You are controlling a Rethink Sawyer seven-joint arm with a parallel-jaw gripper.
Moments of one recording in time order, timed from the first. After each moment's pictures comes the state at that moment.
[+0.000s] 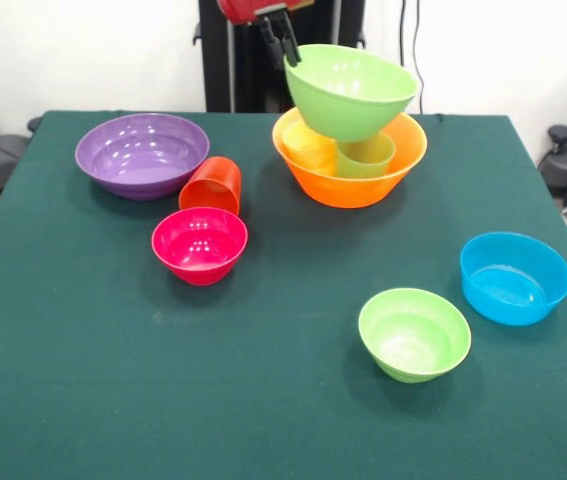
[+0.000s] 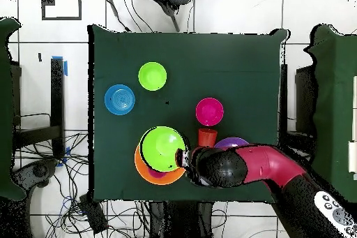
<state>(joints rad) -1.04 -0.84 0.85 2.20 -0.43 0.64 1.90</state>
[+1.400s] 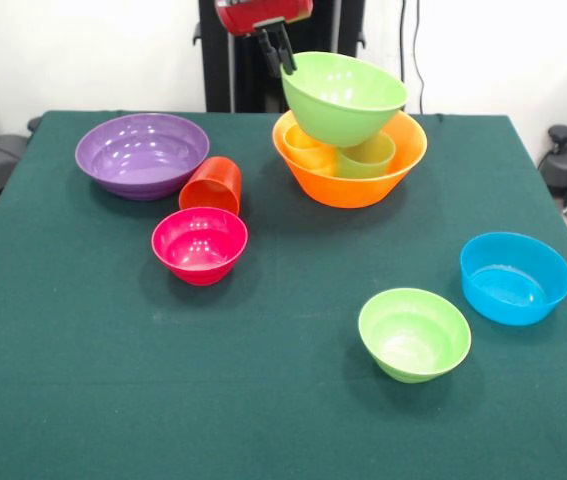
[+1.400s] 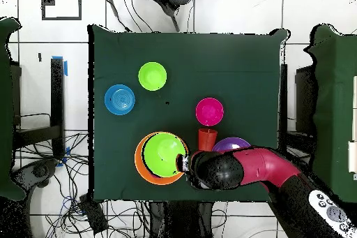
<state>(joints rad) -1.03 -0.81 0.82 2.20 -0.48 0.64 1.90</state>
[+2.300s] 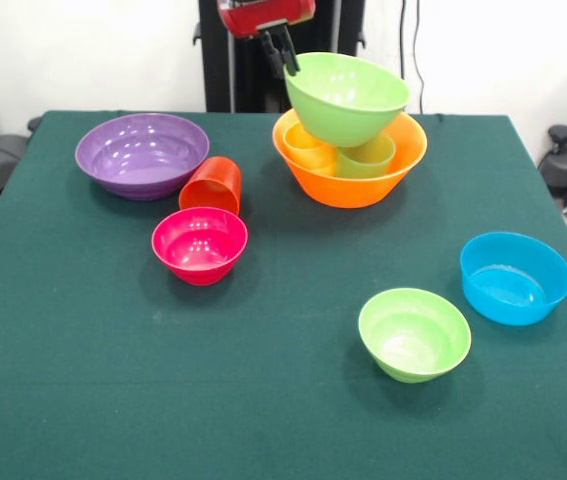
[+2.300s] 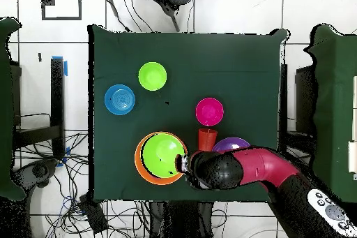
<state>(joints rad) -1.03 -0.79 0.82 2.20 -0.48 0.63 1.90</state>
